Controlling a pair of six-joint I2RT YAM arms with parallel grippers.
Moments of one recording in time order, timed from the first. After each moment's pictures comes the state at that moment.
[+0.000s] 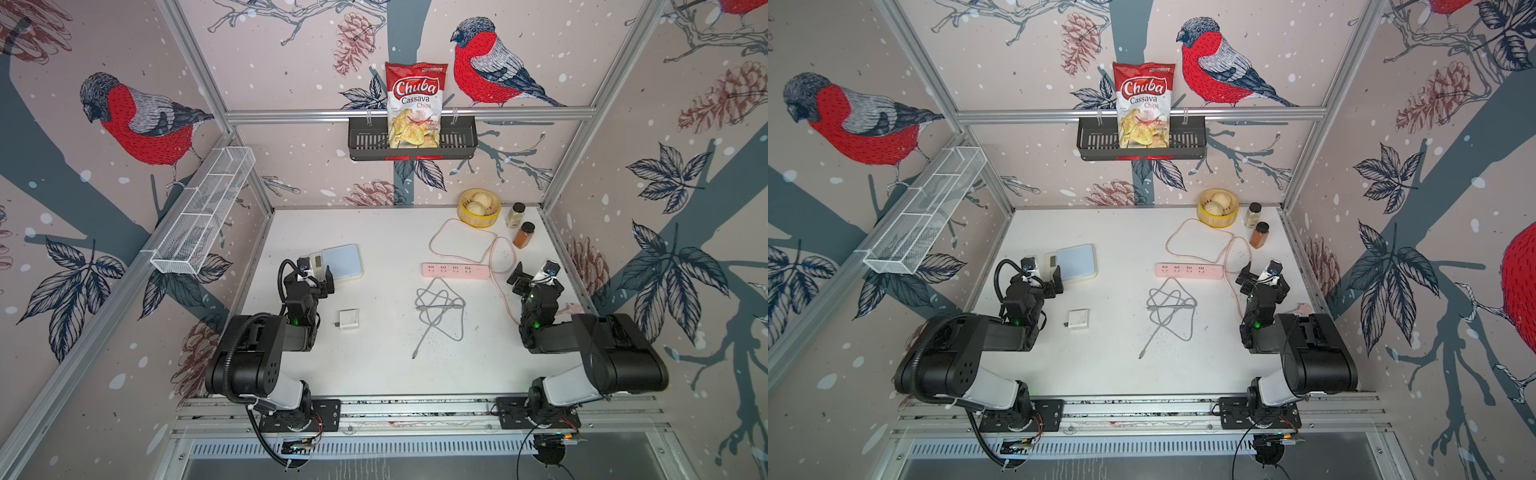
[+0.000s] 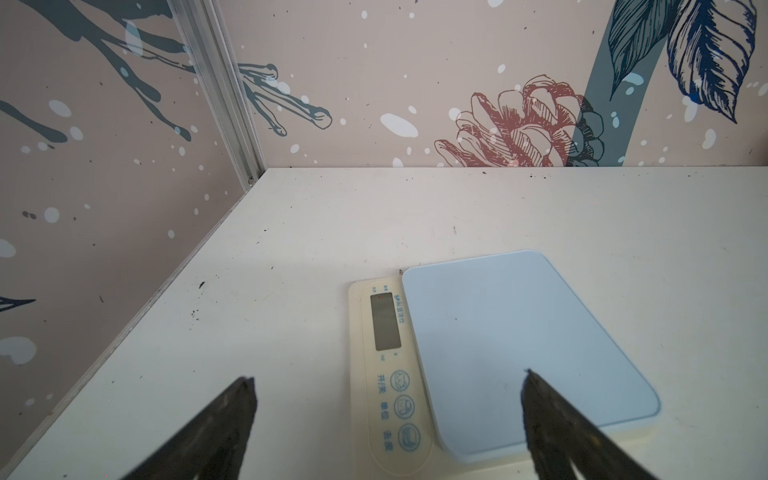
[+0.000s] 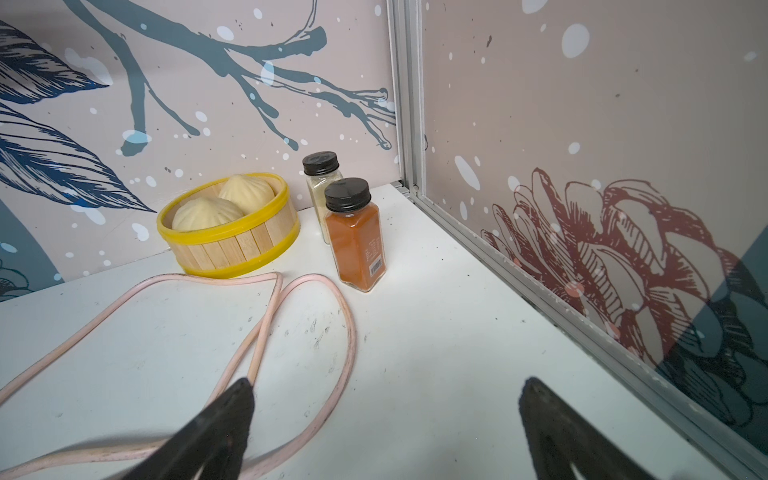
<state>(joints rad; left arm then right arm) -0.03 1.49 0.28 1.01 -0.12 0.02 0.07 1.49 0.22 1.13 0.39 0.12</state>
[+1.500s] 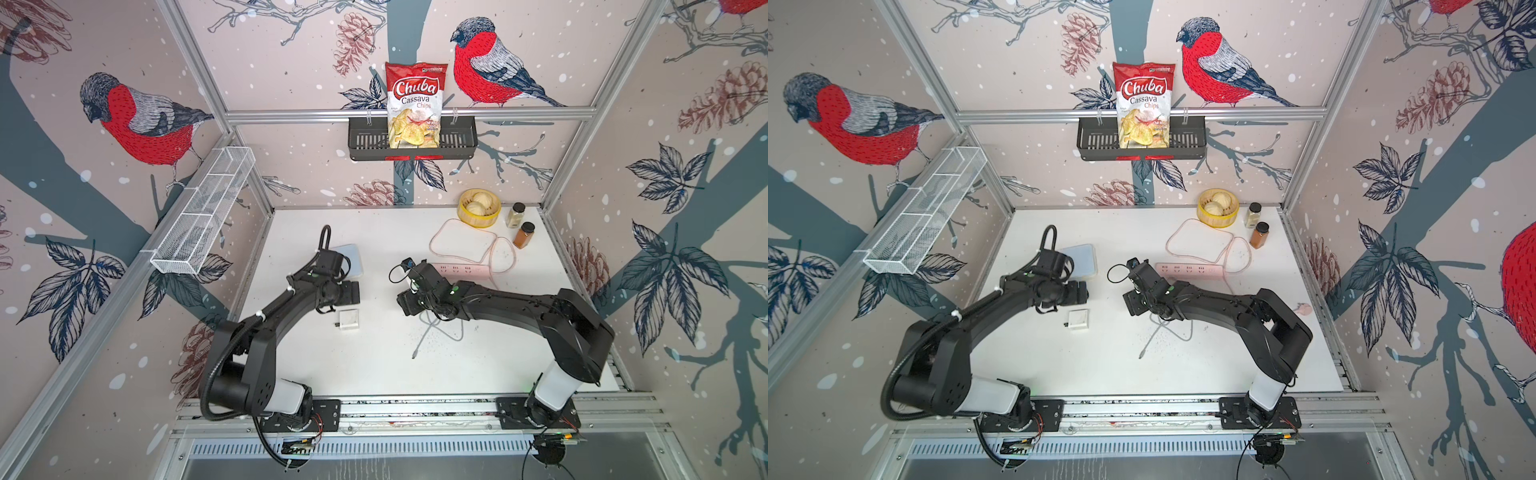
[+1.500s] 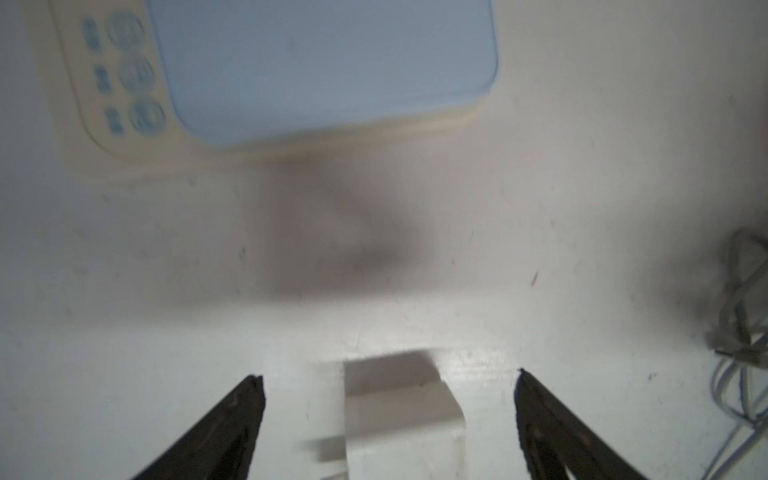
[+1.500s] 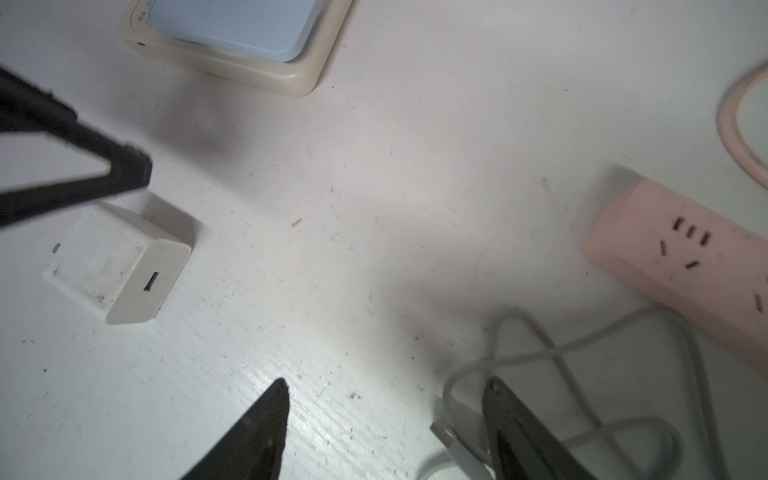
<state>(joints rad) -0.28 1.41 0.82 -0.58 0.04 -0.36 0.93 1.69 1.03 -0.20 0.09 0.27</state>
